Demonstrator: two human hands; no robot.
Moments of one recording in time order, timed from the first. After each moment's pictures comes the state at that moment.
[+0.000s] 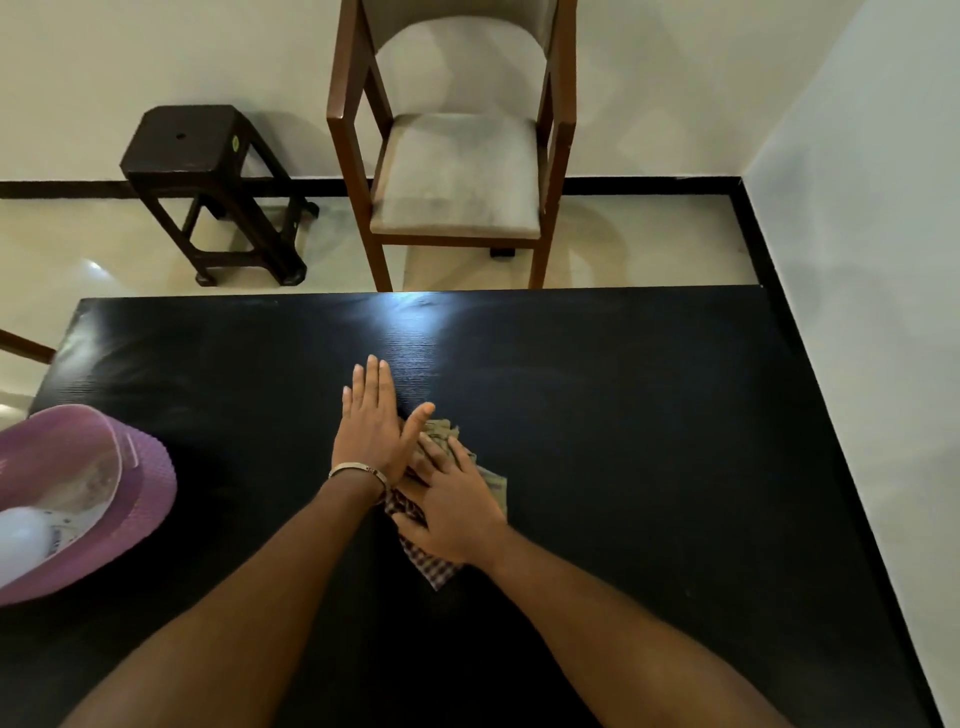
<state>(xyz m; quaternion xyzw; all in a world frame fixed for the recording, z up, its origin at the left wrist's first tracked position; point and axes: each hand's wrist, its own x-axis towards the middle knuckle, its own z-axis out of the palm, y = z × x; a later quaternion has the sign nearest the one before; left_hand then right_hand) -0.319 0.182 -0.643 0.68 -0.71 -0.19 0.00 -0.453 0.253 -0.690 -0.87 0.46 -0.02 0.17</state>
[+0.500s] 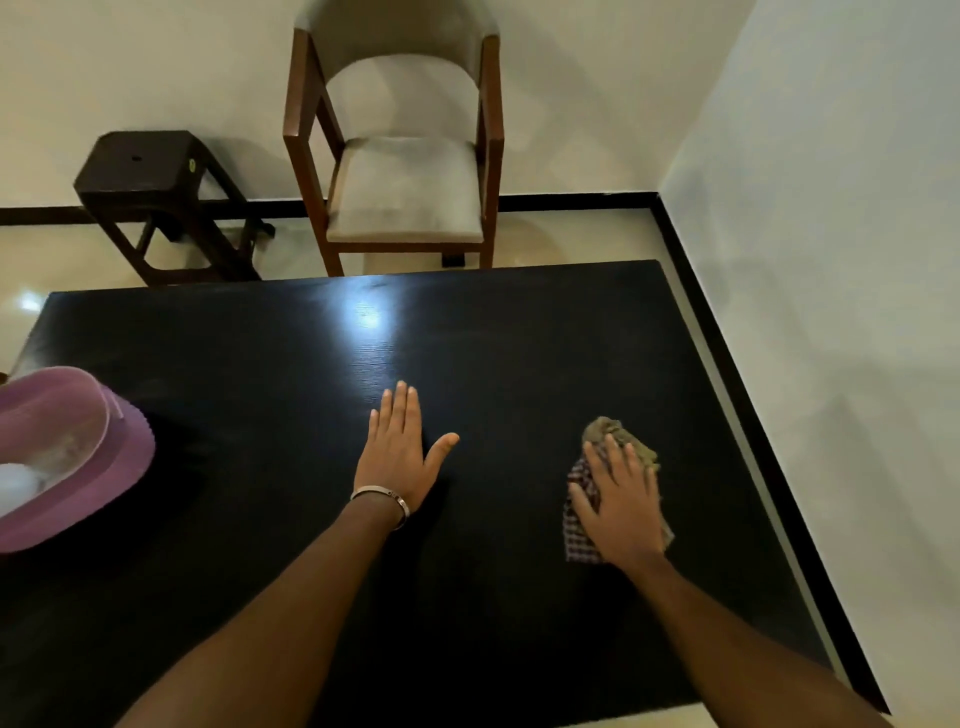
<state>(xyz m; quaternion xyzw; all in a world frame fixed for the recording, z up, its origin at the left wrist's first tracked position) -0.381 0.312 -0.620 0.61 -0.76 -0.20 0.00 -0.673 0.421 -0.673 -0.60 0.79 0.02 0.14</state>
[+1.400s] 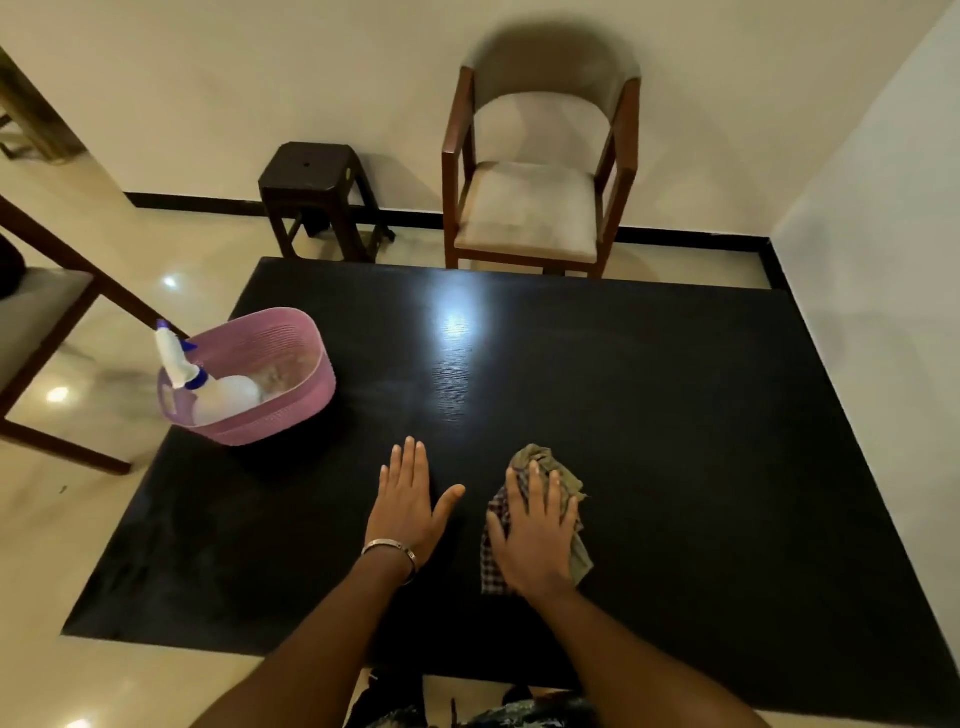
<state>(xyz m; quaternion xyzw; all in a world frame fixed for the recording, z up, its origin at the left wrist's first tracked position) -0.209 0.428 -0.623 0.69 -0.68 -0.25 0.00 -0.388 0.454 -0.661 -0.67 0.71 0.04 0.20</state>
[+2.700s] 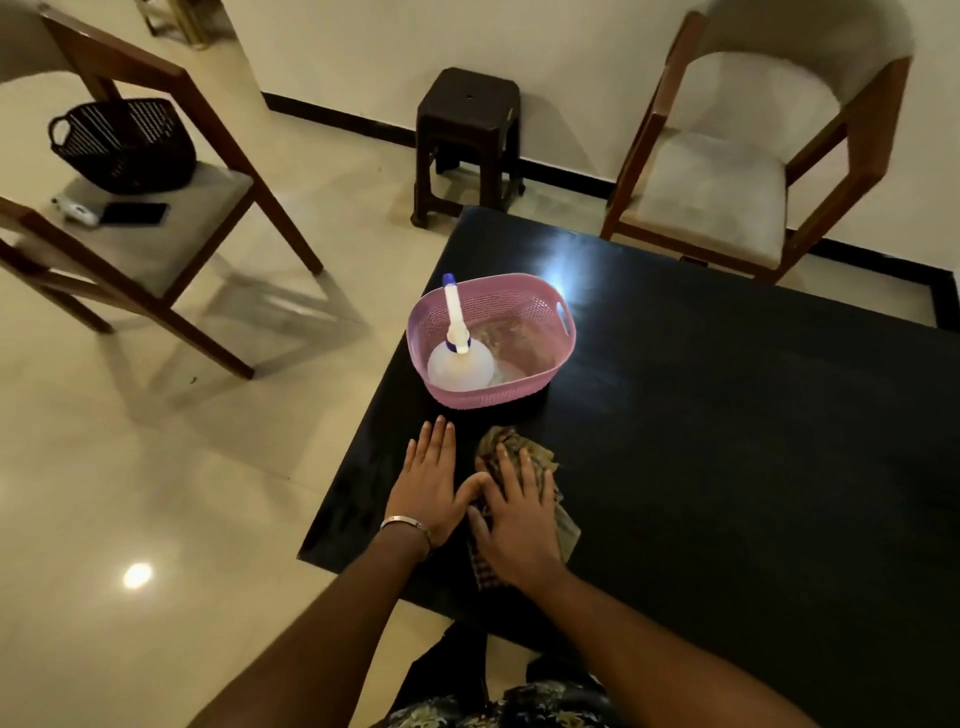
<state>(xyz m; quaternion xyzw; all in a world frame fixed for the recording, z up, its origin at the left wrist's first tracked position) 0.072 0.442 -0.643 0.72 -0.65 -0.24 -0.01 -0.086 0.446 -0.663 -0.81 0.54 0.05 0.22</state>
